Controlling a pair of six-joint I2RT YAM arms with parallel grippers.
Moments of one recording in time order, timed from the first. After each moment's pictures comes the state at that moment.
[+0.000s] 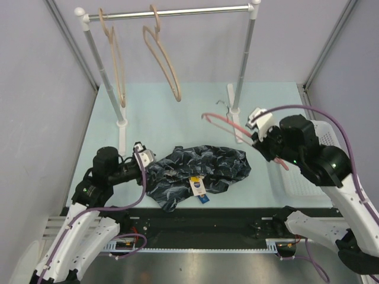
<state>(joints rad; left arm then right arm) -0.36 0.57 0.70 -0.60 0.62 0.44 0.65 0.97 1.42 -0.99 0.09 -0.27</state>
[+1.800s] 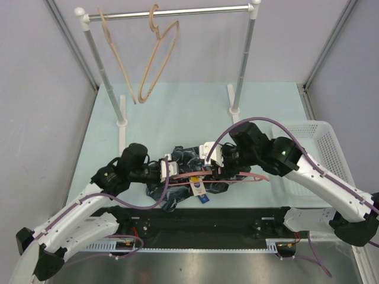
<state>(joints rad) -0.68 0.79 0.72 -0.59 0.62 0.55 0.94 1.15 1.36 -0.96 -0.32 -0.64</state>
